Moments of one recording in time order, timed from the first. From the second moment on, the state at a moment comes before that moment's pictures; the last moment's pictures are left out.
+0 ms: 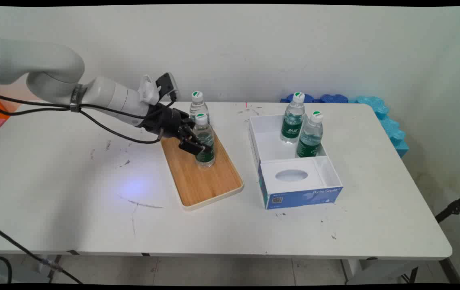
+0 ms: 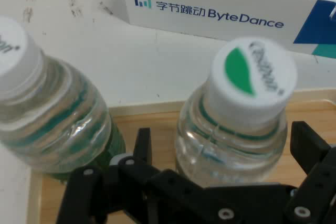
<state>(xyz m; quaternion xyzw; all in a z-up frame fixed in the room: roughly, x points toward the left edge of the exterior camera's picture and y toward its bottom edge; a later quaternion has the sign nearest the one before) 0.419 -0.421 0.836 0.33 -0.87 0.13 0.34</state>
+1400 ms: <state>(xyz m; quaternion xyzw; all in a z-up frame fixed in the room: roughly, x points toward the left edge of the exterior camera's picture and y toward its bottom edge) 0.349 -0.411 1.006 0.37 -0.86 0.14 0.32</state>
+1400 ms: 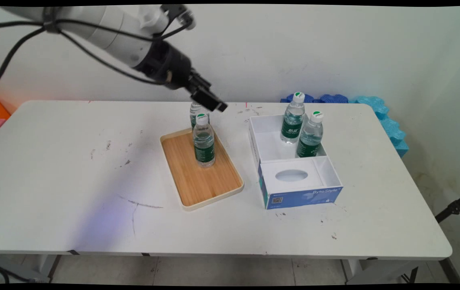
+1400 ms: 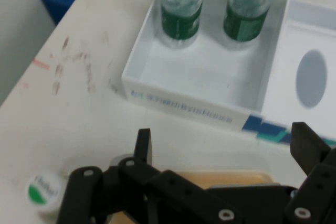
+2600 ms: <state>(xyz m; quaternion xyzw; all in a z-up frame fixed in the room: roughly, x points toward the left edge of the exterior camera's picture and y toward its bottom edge) 0.206 -0.519 0.945 0.24 -0.91 0.12 0.32</state>
